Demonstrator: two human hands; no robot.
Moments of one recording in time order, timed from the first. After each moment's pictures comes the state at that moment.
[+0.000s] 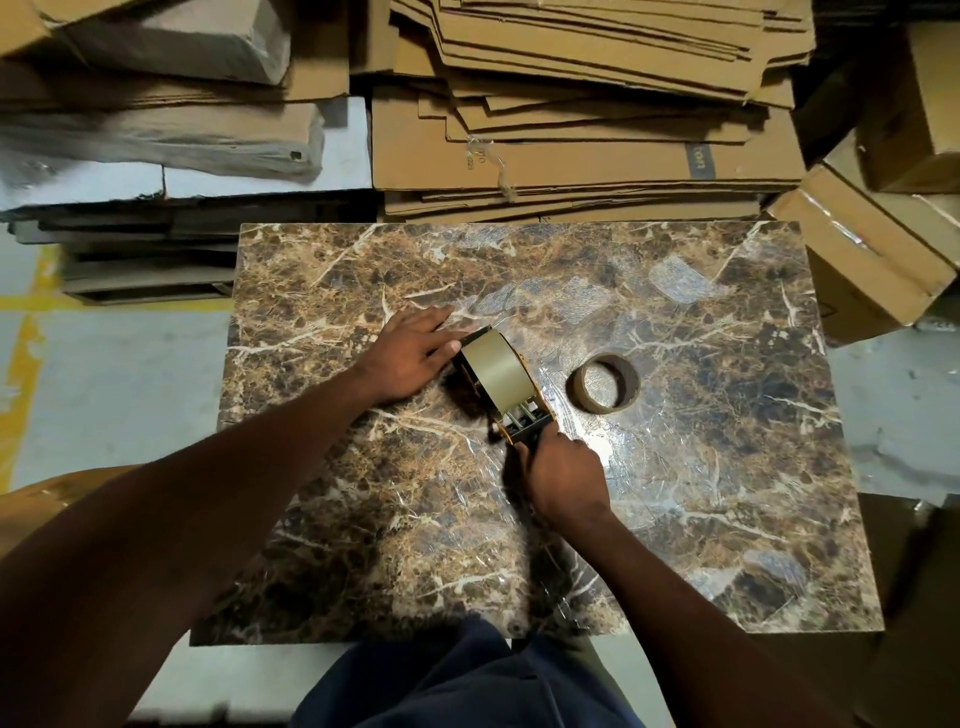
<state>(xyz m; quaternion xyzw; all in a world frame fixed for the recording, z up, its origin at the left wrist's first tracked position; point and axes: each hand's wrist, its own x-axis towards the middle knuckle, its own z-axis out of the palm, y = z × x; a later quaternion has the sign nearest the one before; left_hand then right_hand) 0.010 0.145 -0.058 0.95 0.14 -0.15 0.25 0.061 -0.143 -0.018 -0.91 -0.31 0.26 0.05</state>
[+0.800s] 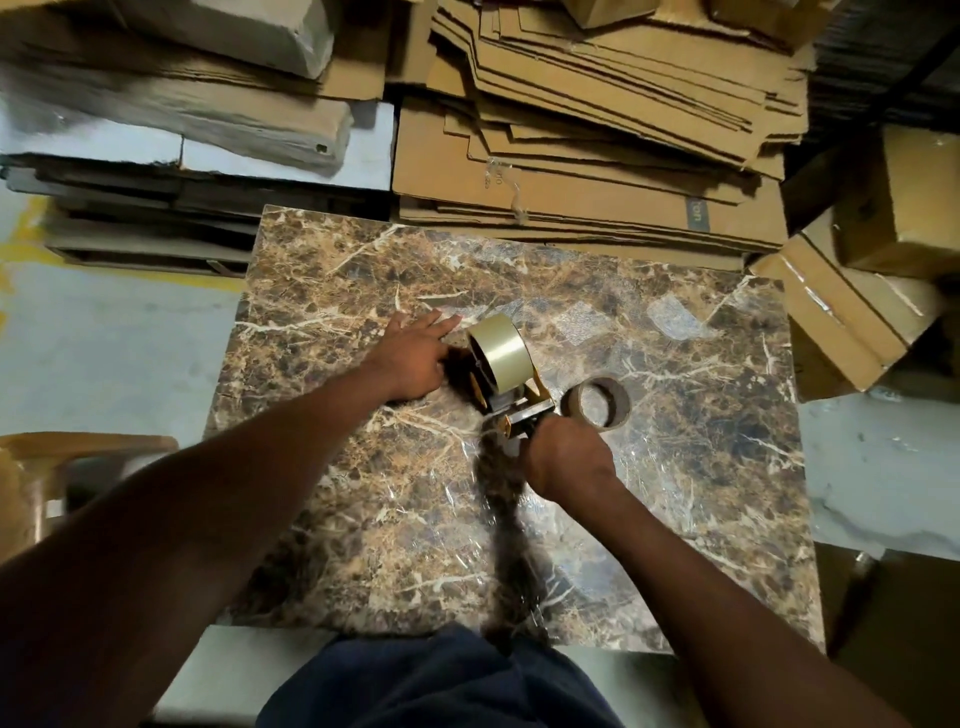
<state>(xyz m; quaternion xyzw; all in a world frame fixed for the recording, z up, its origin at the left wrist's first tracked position) 0.006 0.132 -0.039 0.94 0.16 -0.21 0.20 0.084 -0.112 0.044 -0.90 -0.31 0.30 -0.04</state>
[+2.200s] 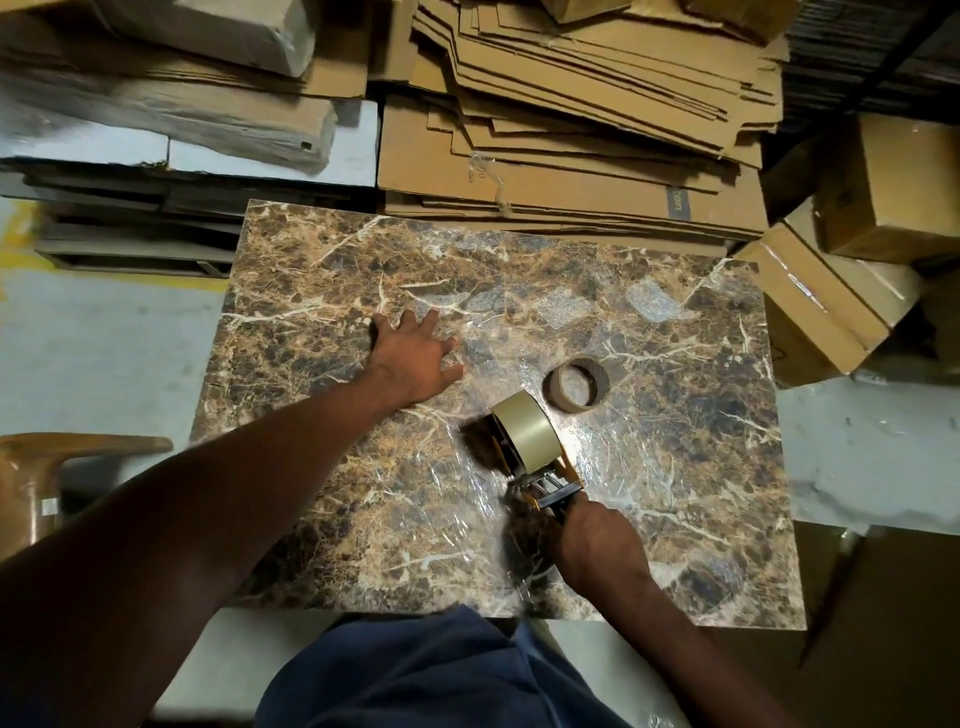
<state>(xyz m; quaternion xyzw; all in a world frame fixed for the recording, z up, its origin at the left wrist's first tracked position) 0.014 0.088 -0.029 0.95 0.19 -0.24 -0.01 0.037 -0.239 0.045 -0.89 -0.33 0.31 -0.12</state>
